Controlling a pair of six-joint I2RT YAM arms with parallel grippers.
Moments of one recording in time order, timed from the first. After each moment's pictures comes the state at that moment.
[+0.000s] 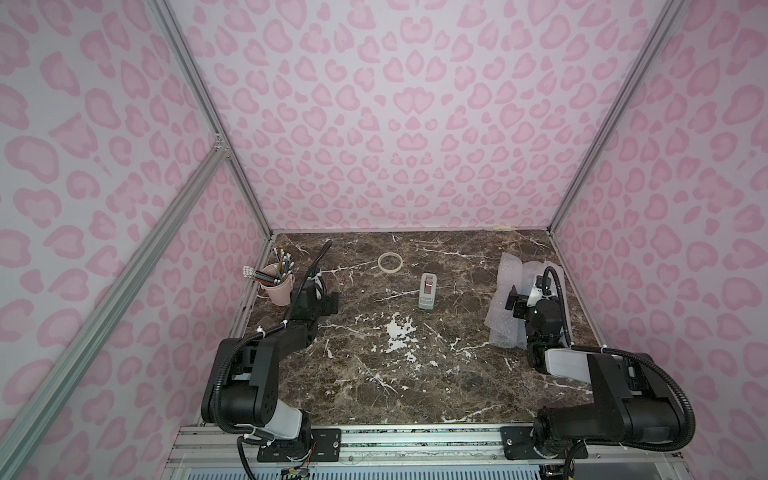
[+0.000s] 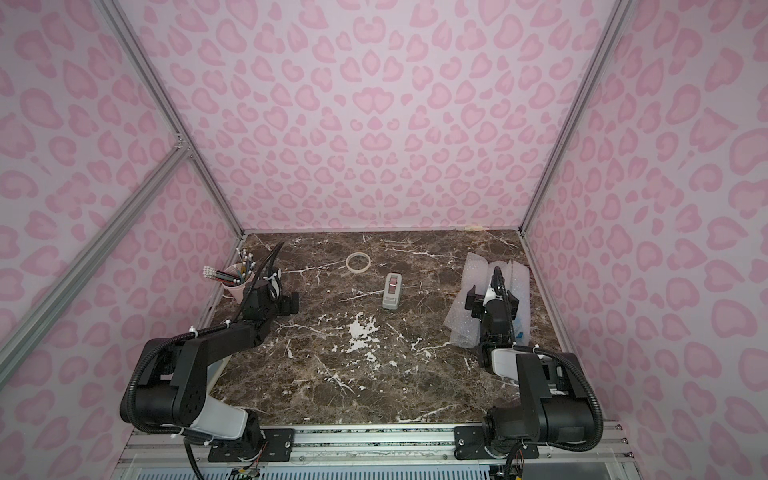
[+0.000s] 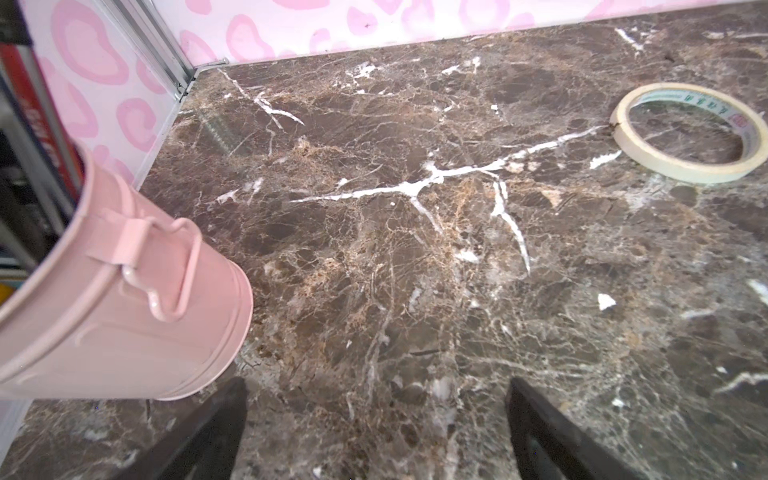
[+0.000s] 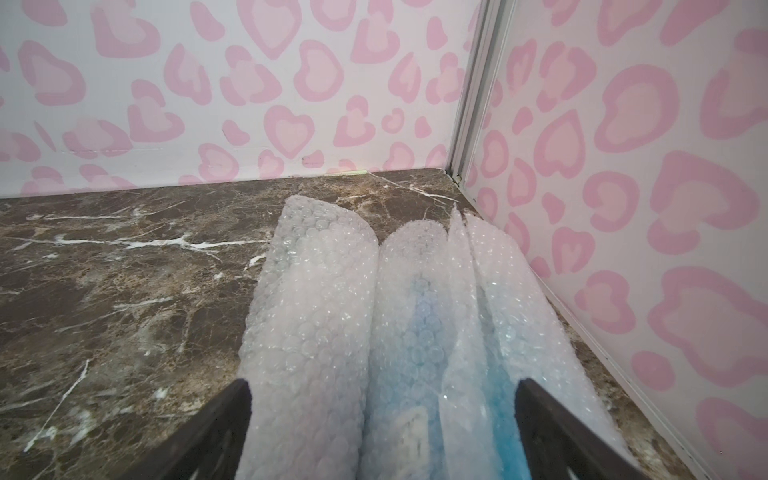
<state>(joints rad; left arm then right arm) -0.06 1.52 0.60 0.34 -0.09 0.05 0.01 1.41 0.31 0.86 0.27 0.03</state>
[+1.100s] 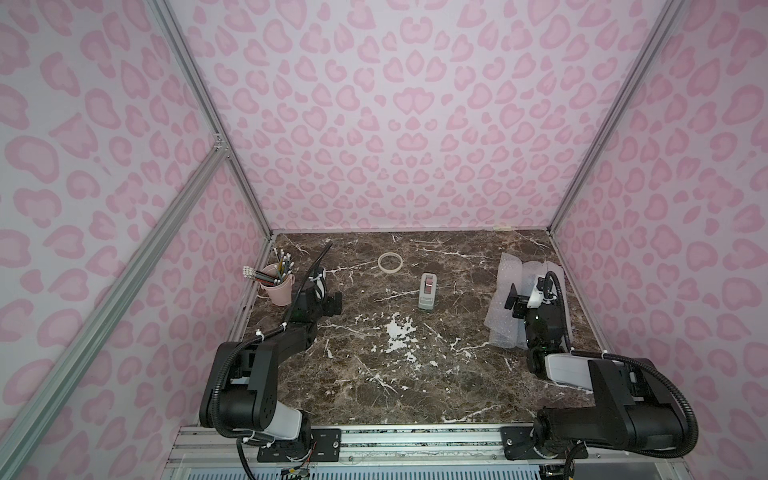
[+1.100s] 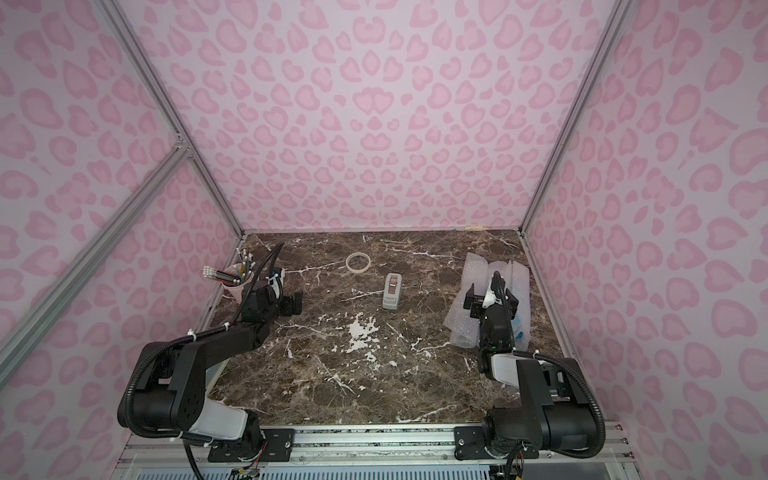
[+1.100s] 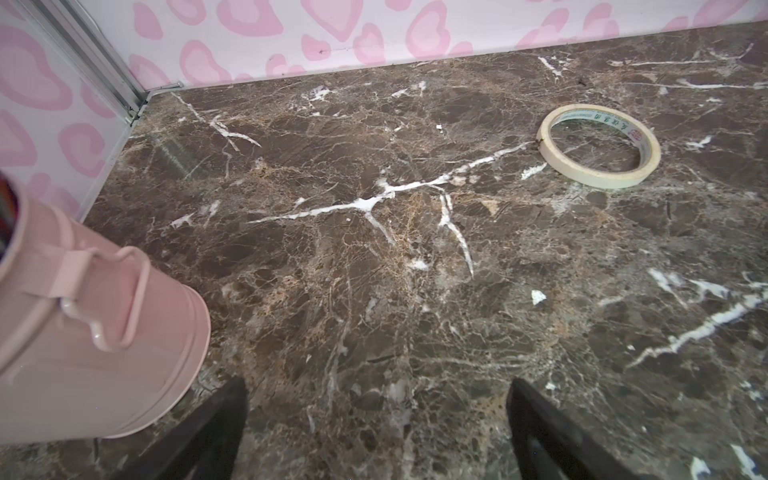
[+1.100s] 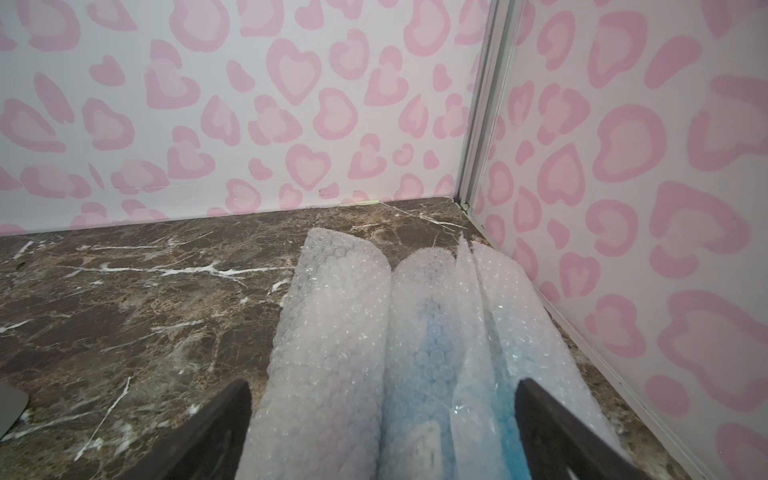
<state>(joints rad) -0.05 1.50 0.58 0.37 0.01 0.06 0.03 1.38 0.27 0.96 0.26 0.03</state>
